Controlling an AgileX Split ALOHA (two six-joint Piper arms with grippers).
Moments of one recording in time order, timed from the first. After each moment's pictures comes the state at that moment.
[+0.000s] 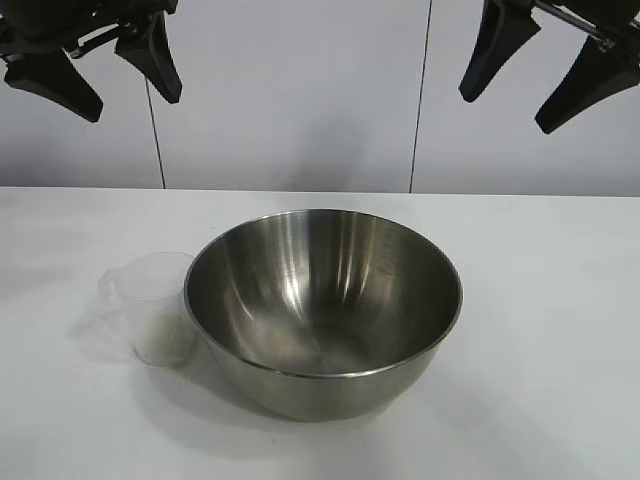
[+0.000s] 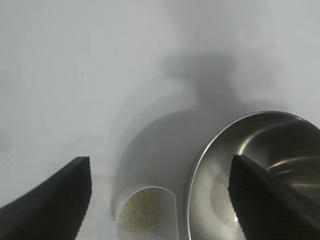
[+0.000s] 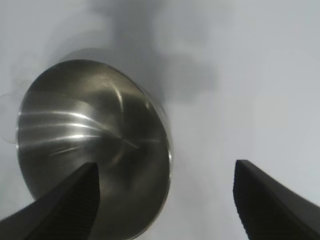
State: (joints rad) left arm -0.32 1.70 -1.38 -0.24 0.73 -0.04; right arm 0.11 1.70 -1.50 0.41 1.11 -0.10
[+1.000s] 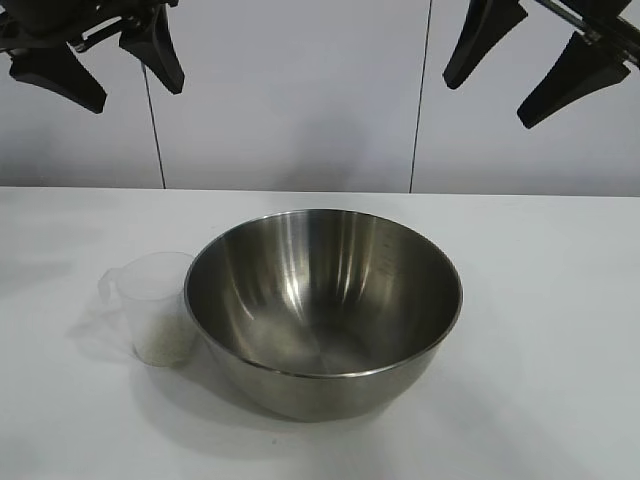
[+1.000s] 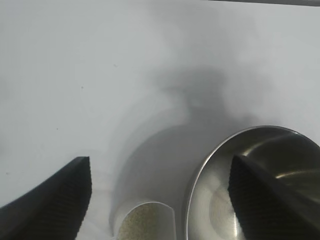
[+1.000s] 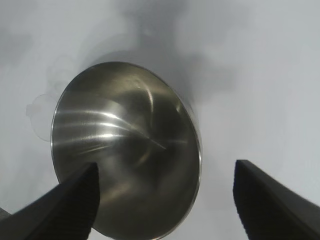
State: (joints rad) left arm -0.32 1.70 -1.38 -0.24 0.69 -0.04; right arm 0.11 1.70 -1.50 0.45 1.11 -0.12
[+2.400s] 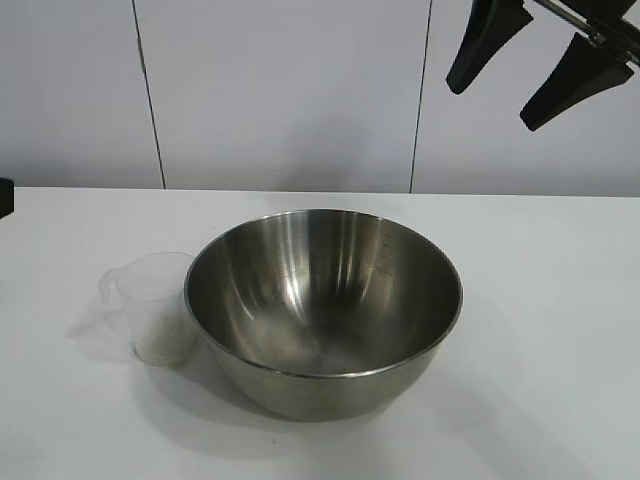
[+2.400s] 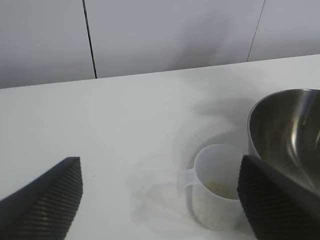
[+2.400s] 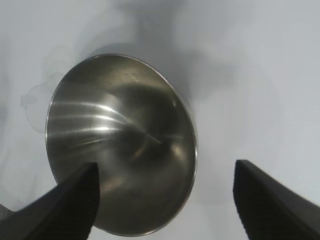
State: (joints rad) left arm -0.32 1.13 -0.13 -0.01 -0.61 0.04; right arm 0.11 1.70 -1.50 0.44 1.13 -0.15
